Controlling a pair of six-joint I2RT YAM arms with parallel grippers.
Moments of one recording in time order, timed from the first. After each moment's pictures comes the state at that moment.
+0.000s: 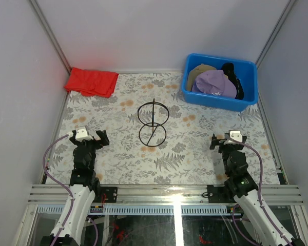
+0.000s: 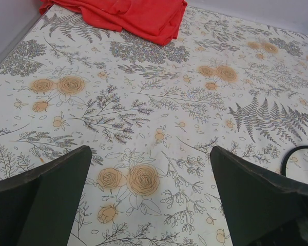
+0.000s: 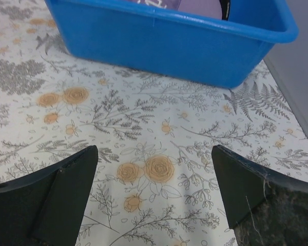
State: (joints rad) left arm -0.04 0.34 0.01 0.23 -0.14 -0.17; right arm 0.40 0.15 0.01 0.04 0.43 -0.08
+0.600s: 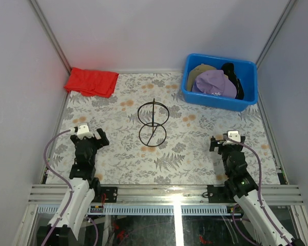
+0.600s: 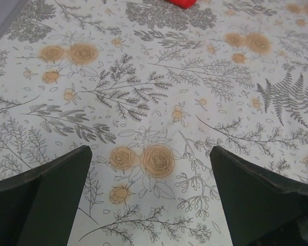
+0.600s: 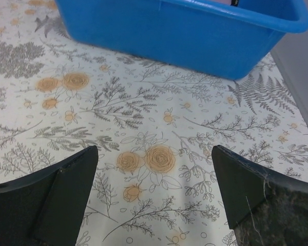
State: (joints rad) left arm -0.04 0.46 0.04 0.20 -0.18 -0.17; right arm 0.41 0.11 0.01 -0.01 0.42 -0.08
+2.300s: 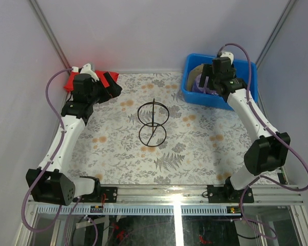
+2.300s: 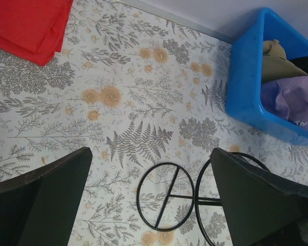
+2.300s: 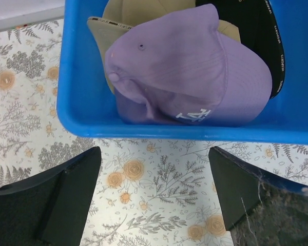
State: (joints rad) left arm -0.09 1.26 1.21 -0.37 0.13 -0.49; right arm 0.26 1.59 1.53 -0.56 0.32 0.28
